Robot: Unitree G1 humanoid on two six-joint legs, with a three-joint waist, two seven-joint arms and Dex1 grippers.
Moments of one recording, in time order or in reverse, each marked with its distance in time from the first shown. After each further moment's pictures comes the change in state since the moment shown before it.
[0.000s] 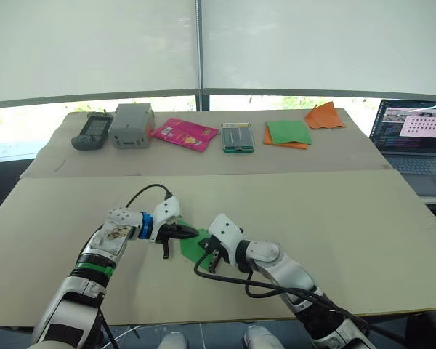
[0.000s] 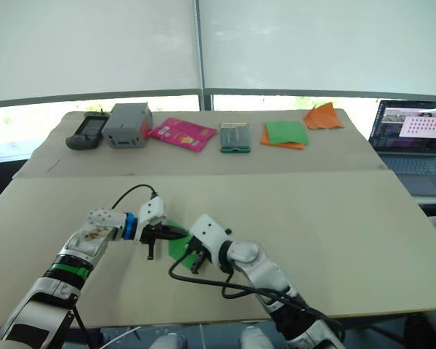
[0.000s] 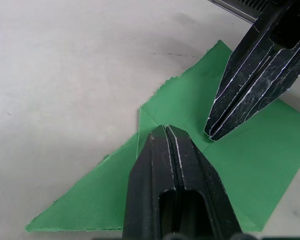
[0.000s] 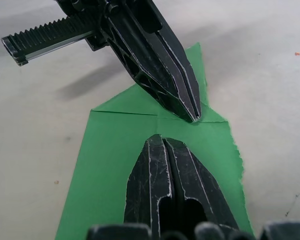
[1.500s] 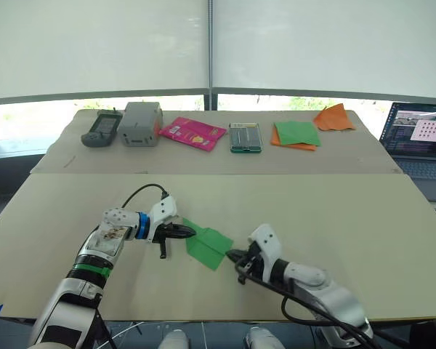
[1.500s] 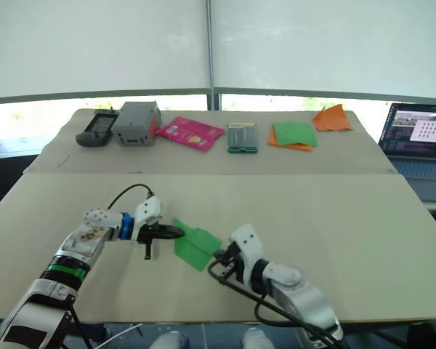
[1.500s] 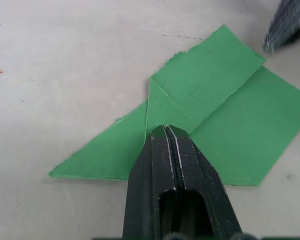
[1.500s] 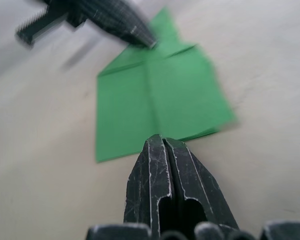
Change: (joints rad) left arm 0.008 0.012 0.011 -0.002 0.006 -0.004 -0.001; right arm 0.315 -0.079 -0.318 -0.386 0.267 0.173 -0.068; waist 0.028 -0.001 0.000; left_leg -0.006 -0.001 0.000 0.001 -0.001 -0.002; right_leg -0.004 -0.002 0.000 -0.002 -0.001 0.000
